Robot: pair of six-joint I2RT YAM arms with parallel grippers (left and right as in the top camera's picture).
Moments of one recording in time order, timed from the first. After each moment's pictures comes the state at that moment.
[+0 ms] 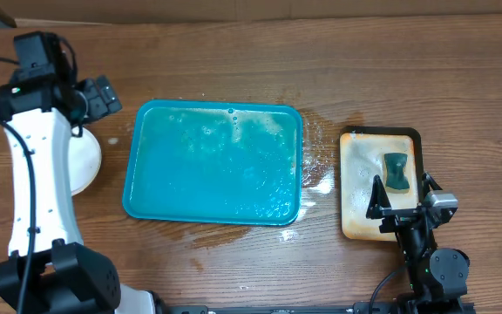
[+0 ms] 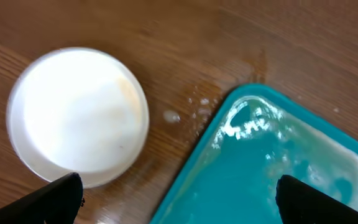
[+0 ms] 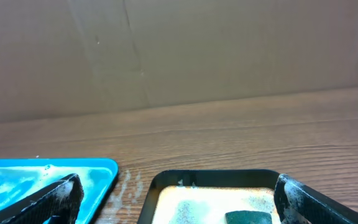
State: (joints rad) left arm 0.24 1.67 1.62 -1.02 -0.12 -0.23; right arm 0.13 0.01 0.02 -0.03 0.04 0.15
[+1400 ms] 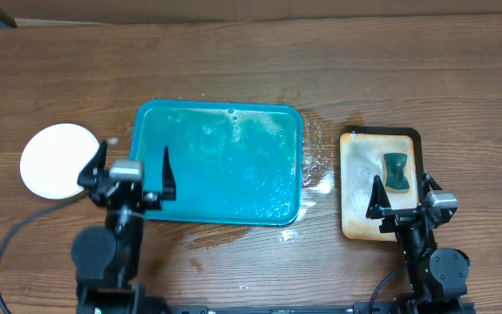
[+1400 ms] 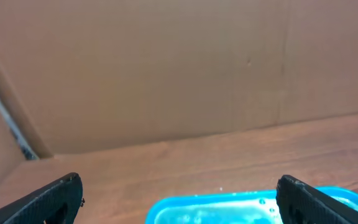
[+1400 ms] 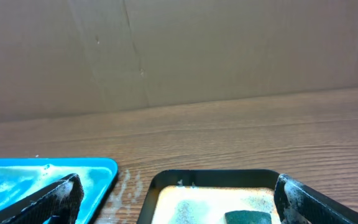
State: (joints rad) left arm -0.03 0.40 0.40 0.01 -0.01 0.11; right arm 0.13 0.01 0.02 -0.03 0.04 0.15
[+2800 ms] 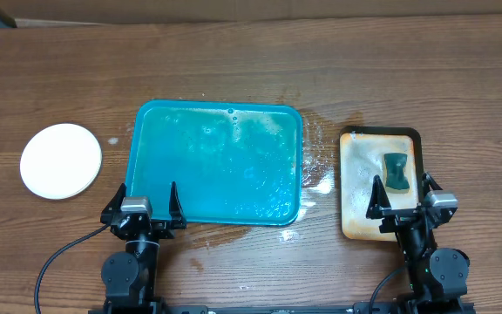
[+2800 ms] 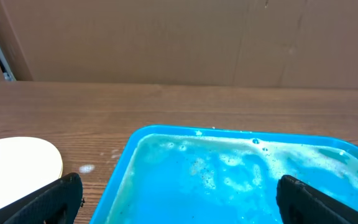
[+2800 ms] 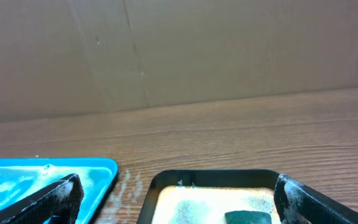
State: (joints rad) left arm 0.01 0.01 0.01 -0.08 -0.01 -0.05; right arm 0.13 0.01 0.02 -0.03 0.04 0.15
